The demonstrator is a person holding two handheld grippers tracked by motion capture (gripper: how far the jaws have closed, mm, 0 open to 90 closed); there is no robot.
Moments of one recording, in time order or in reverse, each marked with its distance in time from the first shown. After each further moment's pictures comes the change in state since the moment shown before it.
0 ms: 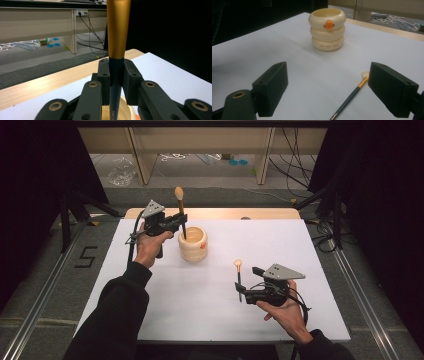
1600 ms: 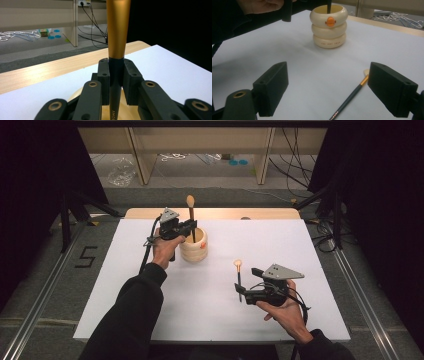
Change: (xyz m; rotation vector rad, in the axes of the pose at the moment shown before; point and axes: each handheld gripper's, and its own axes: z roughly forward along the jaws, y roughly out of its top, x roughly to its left) left arm -0.001 -0.038 0.043 0.054 0.024 -0.020; right arm -0.001 -0.002 0.002 0.020 0.009 0.001
